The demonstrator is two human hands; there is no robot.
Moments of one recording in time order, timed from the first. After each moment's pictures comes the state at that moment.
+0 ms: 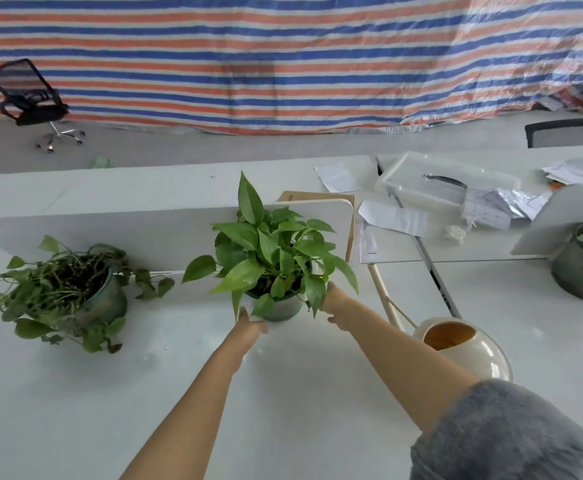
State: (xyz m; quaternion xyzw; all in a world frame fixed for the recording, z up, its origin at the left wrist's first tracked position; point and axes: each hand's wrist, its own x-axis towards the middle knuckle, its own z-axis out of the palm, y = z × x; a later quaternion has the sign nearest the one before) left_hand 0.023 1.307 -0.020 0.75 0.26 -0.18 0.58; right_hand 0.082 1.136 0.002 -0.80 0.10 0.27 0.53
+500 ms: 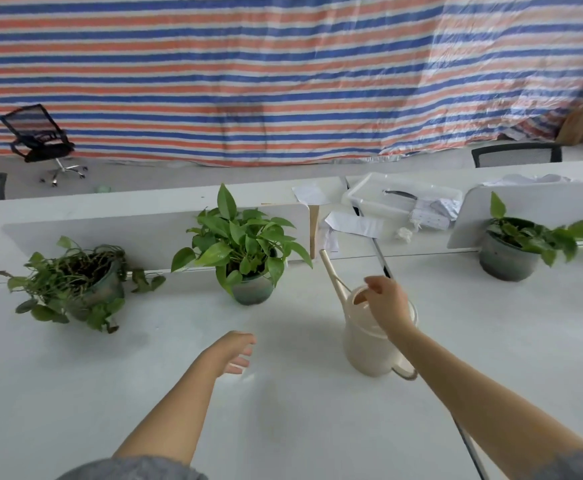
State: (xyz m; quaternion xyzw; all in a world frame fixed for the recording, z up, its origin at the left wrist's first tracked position) left_hand -0.079 1.255 0.000 0.77 0.25 -0.27 0.52; right_hand -0.058 0.987 0.055 -0.86 0.13 -0.05 0.49
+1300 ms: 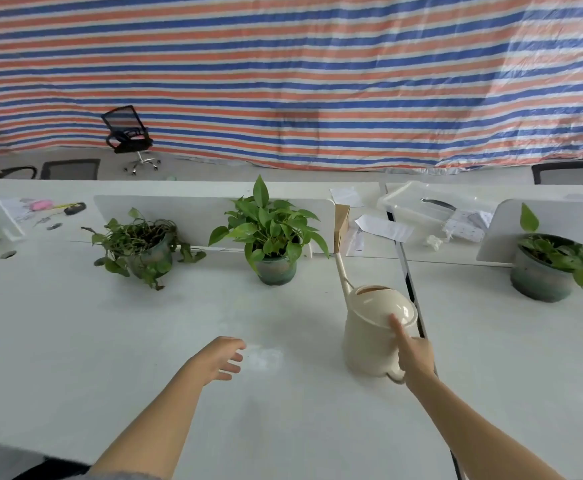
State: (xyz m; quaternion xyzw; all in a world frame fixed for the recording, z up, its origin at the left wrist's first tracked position) left_hand -0.185 1.251 0.004 0.75 0.33 -0.19 0.54; right_hand -0.127 0.928 -0.001 -0.68 0.25 0.09 0.68
